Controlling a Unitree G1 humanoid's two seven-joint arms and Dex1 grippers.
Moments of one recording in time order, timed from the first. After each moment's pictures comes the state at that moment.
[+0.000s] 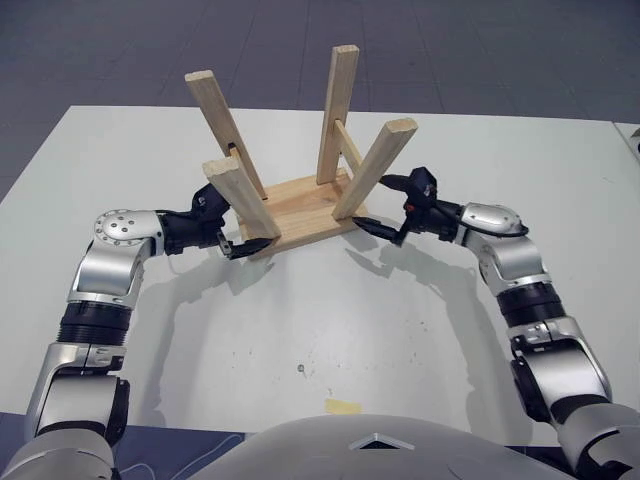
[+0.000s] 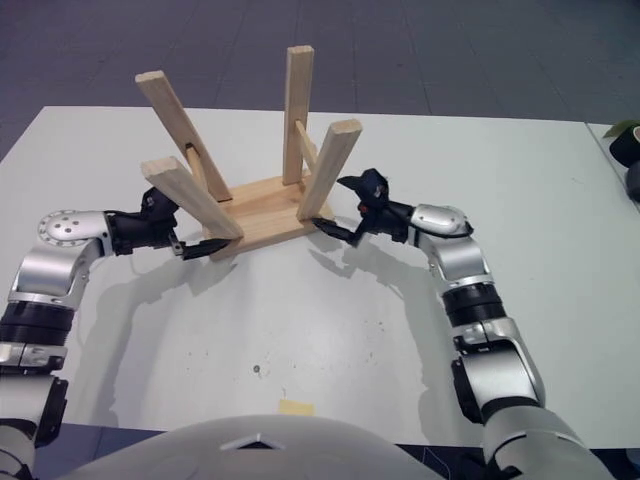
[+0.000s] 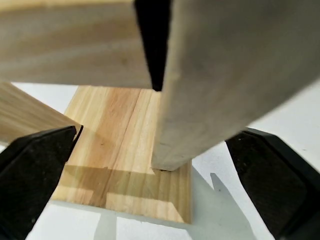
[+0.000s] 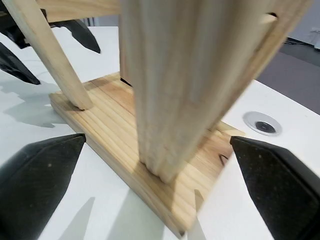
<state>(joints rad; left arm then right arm) -0.37 0.66 -0.09 0.23 -0.21 0.20 -1.08 -0.53 -0.40 0.20 0.41 0.26 0.11 0.95</state>
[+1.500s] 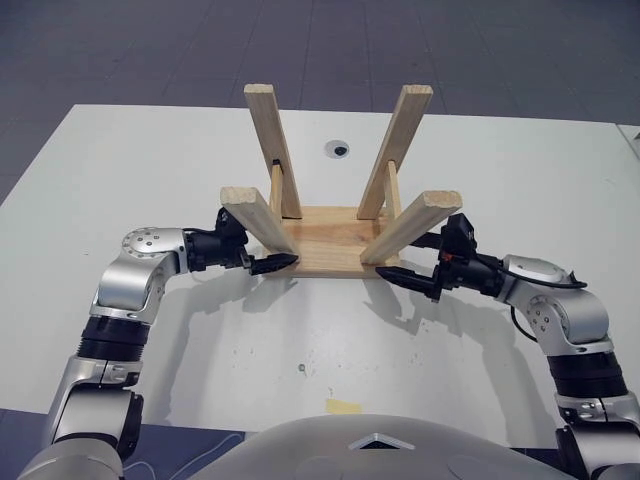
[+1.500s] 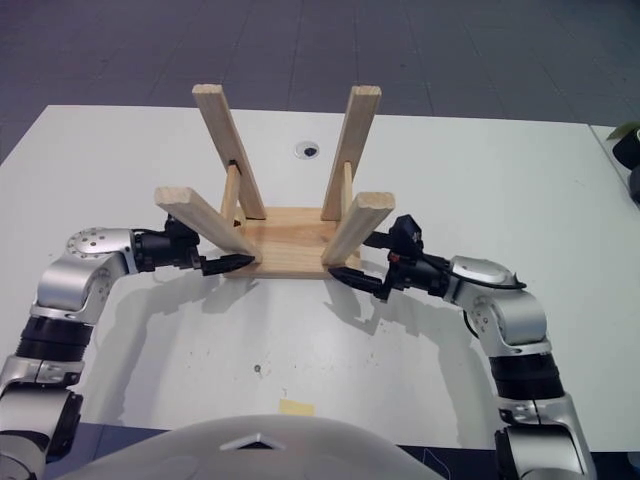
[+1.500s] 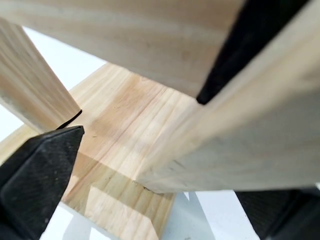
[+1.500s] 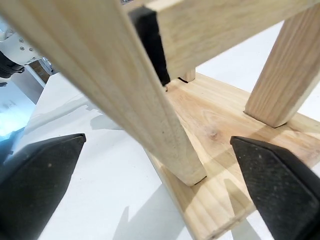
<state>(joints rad) -0.29 0.60 -0.10 0.08 -0.37 0.44 -1.11 -0.13 -0.59 0.02 -0.09 0.58 0.56 1.03</state>
